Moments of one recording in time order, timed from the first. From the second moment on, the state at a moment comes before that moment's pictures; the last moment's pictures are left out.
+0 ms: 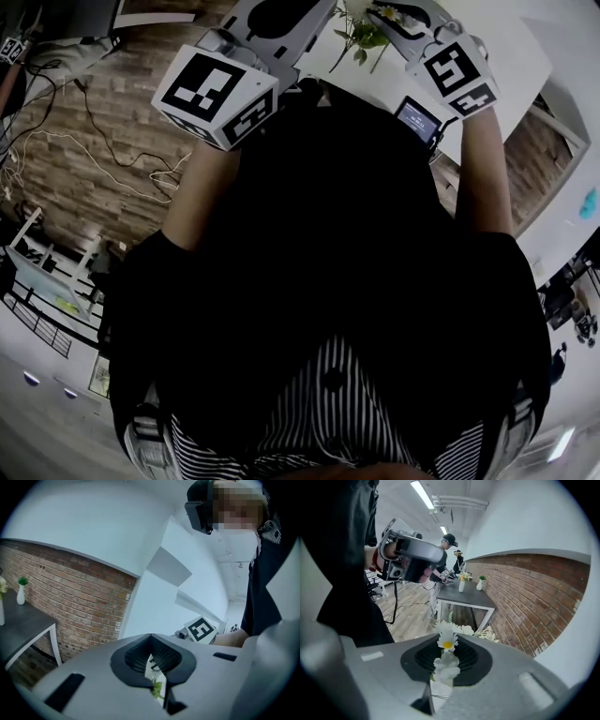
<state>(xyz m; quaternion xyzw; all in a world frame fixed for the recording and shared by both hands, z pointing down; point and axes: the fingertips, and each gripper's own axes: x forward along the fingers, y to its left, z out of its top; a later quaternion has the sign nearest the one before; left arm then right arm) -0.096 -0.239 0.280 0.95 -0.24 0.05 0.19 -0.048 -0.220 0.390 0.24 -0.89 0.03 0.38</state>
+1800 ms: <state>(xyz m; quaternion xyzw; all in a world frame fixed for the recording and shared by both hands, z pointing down) -0.037 -0.217 0.304 0.94 -0.25 0.08 0.21 0.156 -0.250 0.577 0.40 -0.75 0.26 0.46</state>
